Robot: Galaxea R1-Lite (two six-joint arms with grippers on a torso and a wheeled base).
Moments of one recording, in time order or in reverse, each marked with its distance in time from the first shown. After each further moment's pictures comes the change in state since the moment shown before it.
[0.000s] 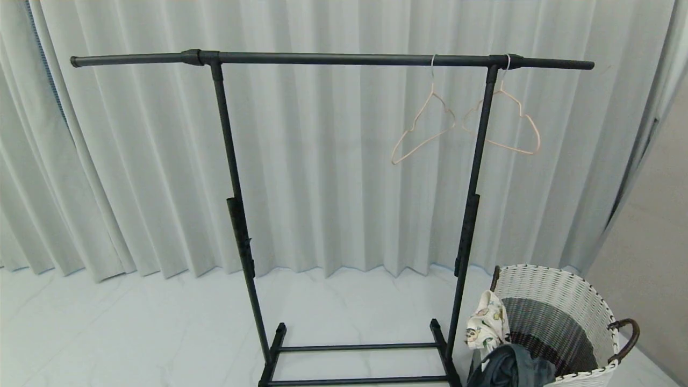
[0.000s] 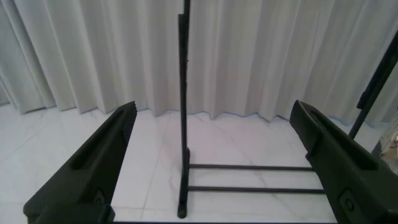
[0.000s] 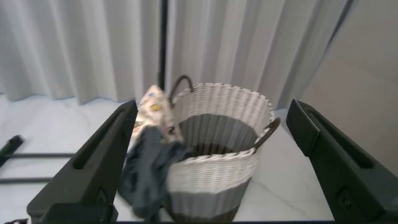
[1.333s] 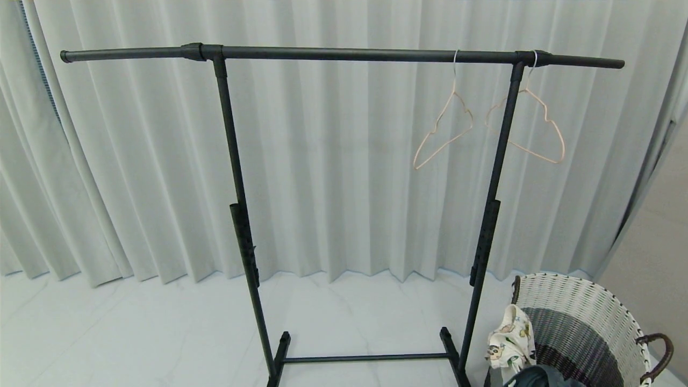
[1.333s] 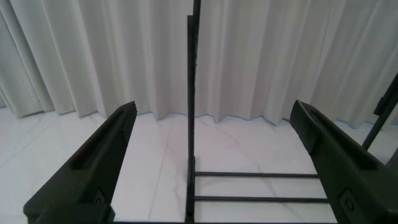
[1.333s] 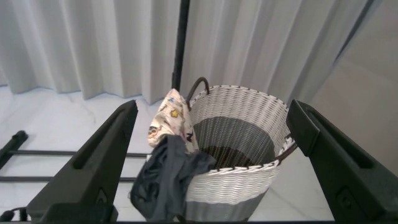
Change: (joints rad) left arm 0.000 0.000 0.000 0.000 -0.001 0.001; right arm 0.016 0.034 0.000 -0.002 0.001 -0.020
